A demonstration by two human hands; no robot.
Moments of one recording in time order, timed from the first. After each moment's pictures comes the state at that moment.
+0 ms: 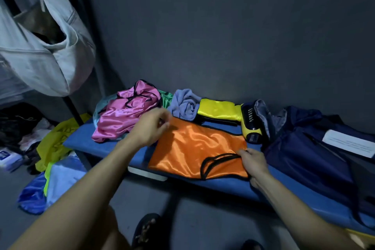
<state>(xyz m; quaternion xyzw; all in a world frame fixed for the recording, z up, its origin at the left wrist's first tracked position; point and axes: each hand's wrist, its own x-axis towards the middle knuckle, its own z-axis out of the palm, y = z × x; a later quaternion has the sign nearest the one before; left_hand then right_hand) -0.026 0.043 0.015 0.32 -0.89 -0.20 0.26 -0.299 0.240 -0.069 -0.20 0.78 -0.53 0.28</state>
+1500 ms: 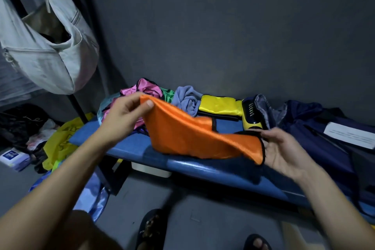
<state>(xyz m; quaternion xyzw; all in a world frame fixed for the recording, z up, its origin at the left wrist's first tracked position) 0.032 0.096 0.075 0.23 -0.80 -0.39 0.40 -0.314 0.302 0.020 -0.21 0.48 -0.63 0.58</state>
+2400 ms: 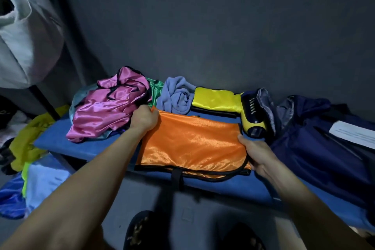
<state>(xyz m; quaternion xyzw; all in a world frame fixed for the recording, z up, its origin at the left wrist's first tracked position) -0.087 -0.019 -0.040 0.59 -0.72 -0.29 0.21 -0.319 0.217 -0.052 -0.11 0.75 -0.52 0.40</state>
